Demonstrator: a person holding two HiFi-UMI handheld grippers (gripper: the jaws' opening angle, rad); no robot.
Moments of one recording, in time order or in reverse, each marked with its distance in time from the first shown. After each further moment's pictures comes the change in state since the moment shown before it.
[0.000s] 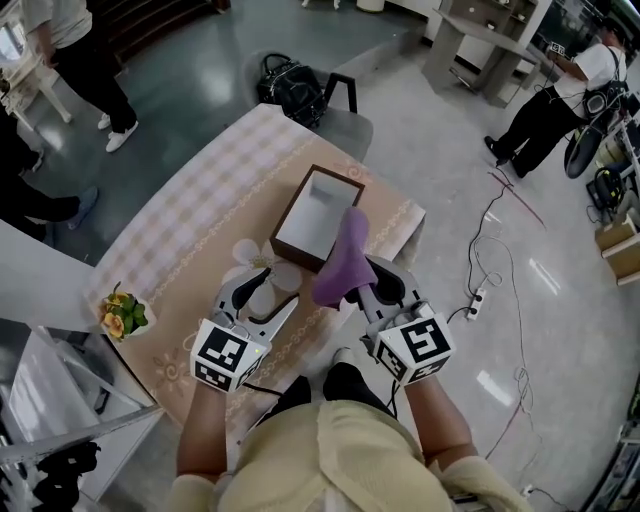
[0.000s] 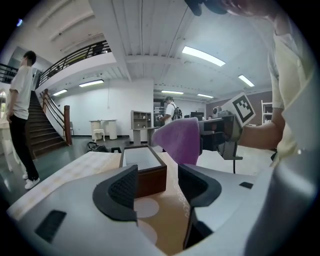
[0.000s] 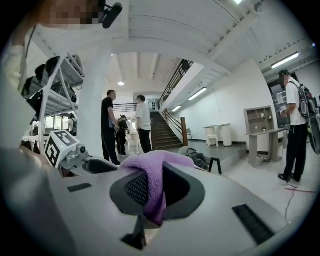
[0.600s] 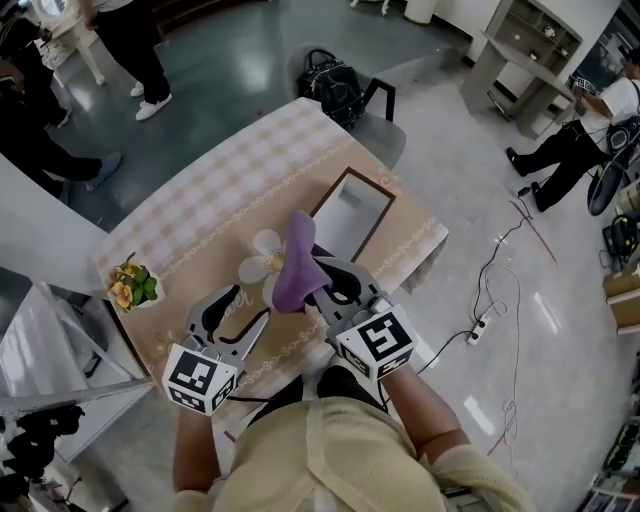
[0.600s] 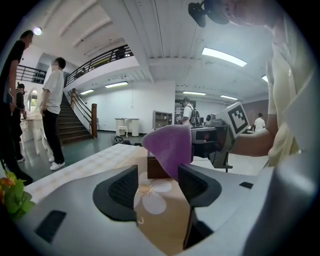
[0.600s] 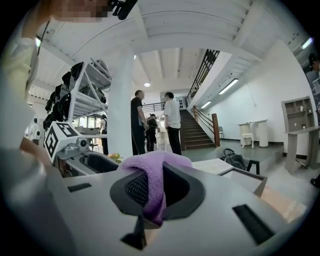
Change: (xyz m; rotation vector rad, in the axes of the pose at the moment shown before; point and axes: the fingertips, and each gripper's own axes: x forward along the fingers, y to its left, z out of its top) left arm -0.084 0.023 -0.025 -0.135 -0.004 0.241; right arm 0.062 0.095 -0.008 -0.083 0.018 0.352
